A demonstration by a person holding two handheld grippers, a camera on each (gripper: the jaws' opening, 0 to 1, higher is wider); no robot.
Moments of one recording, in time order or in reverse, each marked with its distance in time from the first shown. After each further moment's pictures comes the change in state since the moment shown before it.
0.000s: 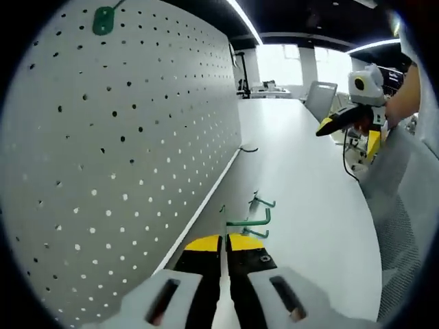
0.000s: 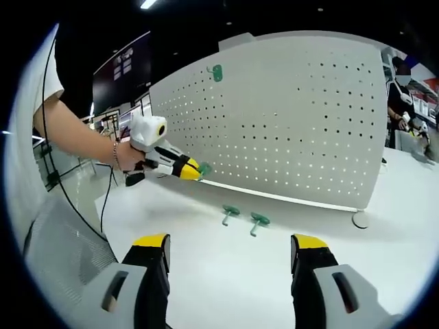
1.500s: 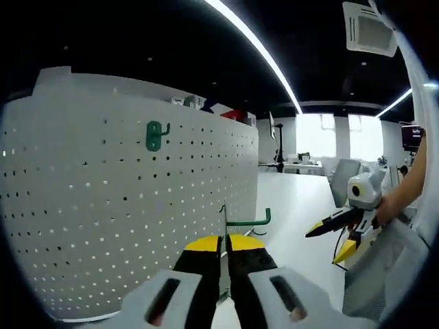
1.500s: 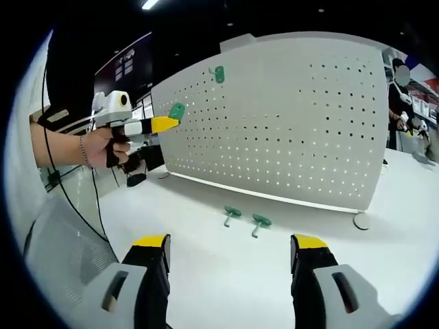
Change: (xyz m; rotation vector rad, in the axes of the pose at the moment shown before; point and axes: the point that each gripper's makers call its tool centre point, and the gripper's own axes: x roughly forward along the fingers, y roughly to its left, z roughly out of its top) left arm -0.078 -0.022 0.103 -0.193 -0.397 0.189; right arm 0.000 0.001 0.002 -0.002 -0.007 0.007
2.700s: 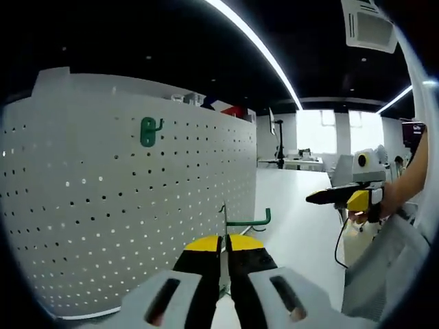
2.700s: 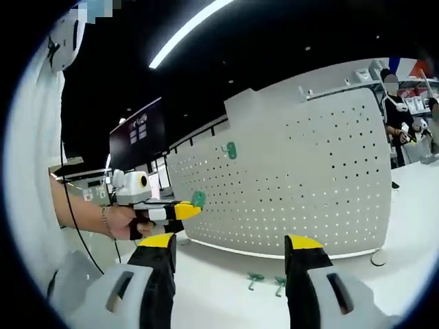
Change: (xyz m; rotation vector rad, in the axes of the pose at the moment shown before) left arm 0.002 -0.005 -0.007 0.008 0.023 0.009; right arm -0.023 0.023 0.092 0.099 -0.390 0.102
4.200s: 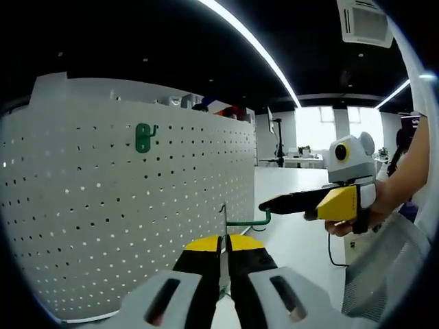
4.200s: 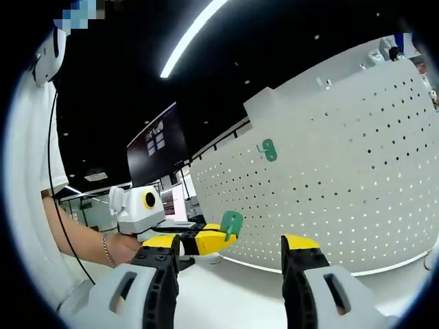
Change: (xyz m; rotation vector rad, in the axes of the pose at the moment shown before) left arm 0.000 -0.008 0.004 0.033 0.003 0.000; right arm 0.094 0.053 0.014 0.091 -0.039 0.184
